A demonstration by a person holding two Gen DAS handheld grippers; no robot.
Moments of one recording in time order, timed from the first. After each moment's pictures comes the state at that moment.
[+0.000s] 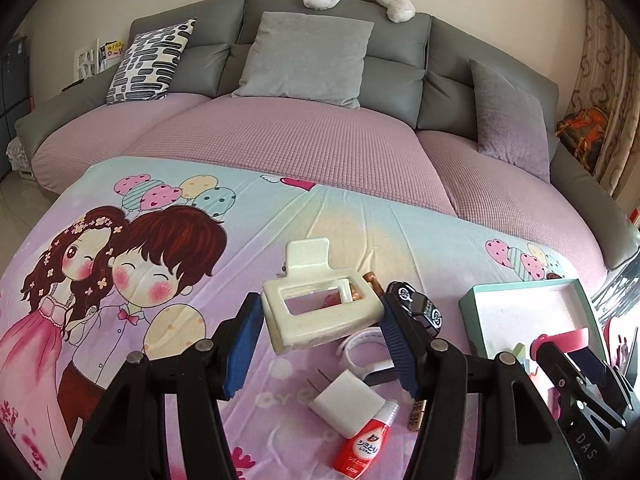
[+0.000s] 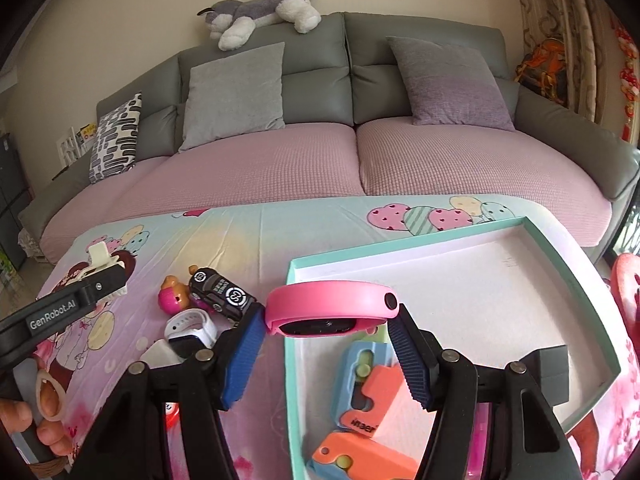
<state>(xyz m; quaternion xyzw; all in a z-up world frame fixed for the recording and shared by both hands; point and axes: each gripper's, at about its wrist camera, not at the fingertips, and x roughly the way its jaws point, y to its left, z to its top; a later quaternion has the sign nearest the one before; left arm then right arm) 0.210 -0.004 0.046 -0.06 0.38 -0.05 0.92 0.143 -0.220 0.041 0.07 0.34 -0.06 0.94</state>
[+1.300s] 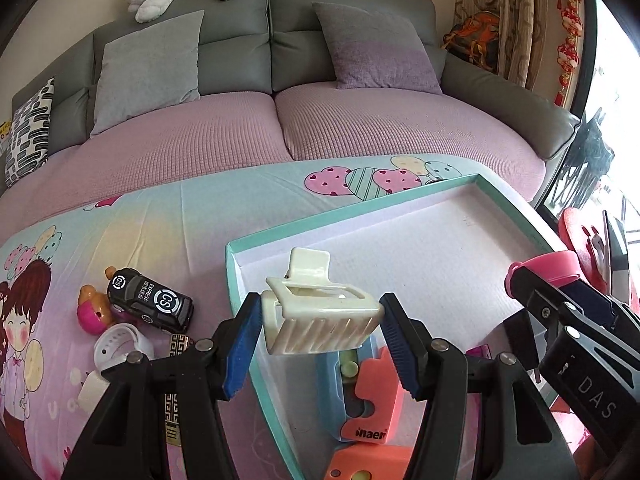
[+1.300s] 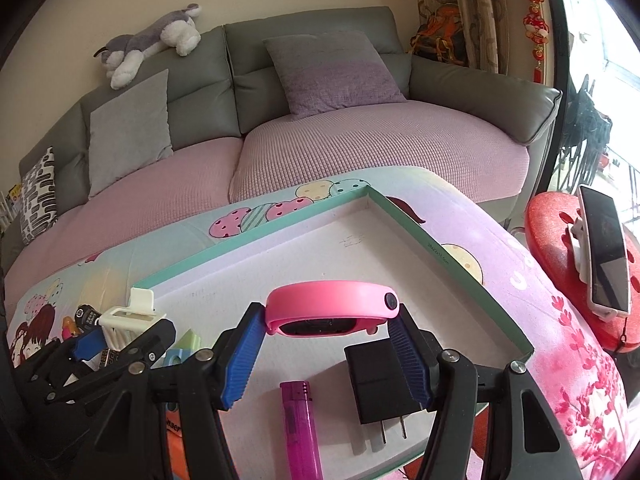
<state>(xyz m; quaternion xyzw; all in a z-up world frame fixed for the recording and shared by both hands) 0.186 -0.199 0.012 0.07 0.39 -0.21 0.89 0.105 -0.340 0.028 0.13 0.33 -0.20 0.91</state>
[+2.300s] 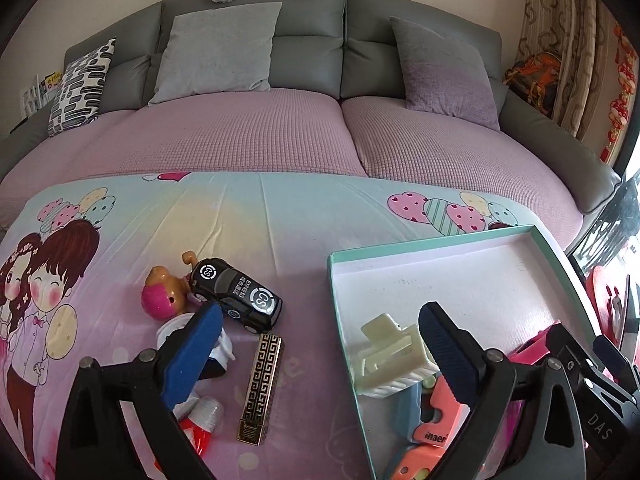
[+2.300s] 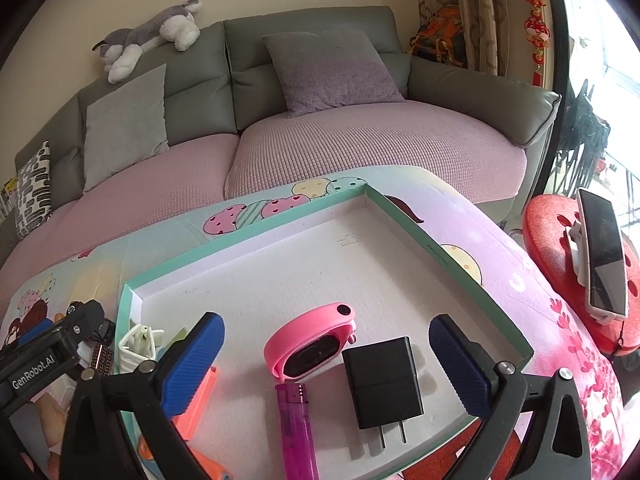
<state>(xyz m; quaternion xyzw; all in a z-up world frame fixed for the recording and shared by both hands) 0.206 -0.137 0.026 0.00 0.40 -0.11 0.91 0.108 -0.339 0.026 0.12 0.34 -0.21 0.91</state>
